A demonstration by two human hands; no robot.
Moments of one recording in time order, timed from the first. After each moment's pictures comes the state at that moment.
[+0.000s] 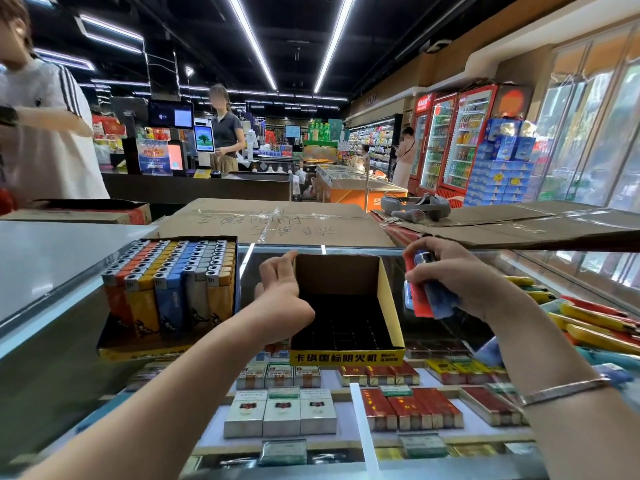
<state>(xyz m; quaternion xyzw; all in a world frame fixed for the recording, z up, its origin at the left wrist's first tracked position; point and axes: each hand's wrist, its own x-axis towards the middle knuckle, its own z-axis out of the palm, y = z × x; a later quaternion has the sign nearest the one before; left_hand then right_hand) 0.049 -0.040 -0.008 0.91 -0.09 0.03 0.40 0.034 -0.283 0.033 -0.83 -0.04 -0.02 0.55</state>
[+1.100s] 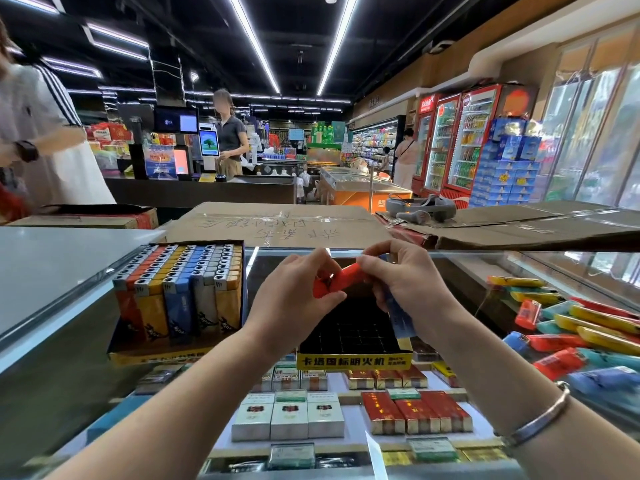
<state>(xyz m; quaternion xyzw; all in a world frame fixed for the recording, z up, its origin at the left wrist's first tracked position) 0.025 -0.038 -0.001 0.85 -0.29 0.27 0.35 0.019 -0.208 0.021 -0.75 -0.13 -0.14 0.63</state>
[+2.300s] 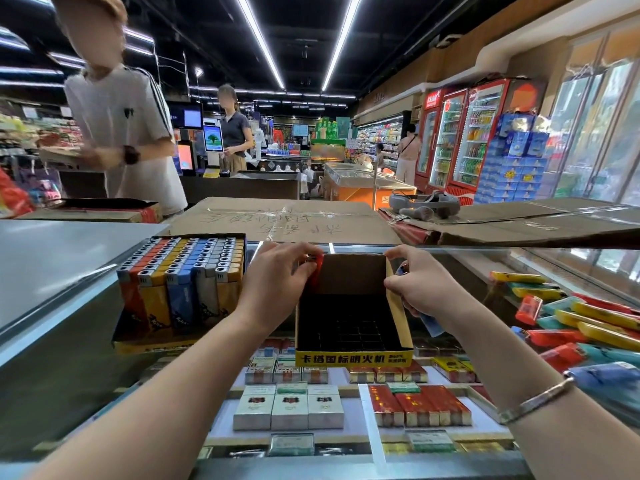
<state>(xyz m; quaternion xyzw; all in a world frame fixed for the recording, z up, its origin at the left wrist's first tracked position) 0.056 -0.025 -0.011 0.85 -0.21 0.34 0.33 0.040 -0.242 0.009 -0.89 -0.06 -0.11 0.43</state>
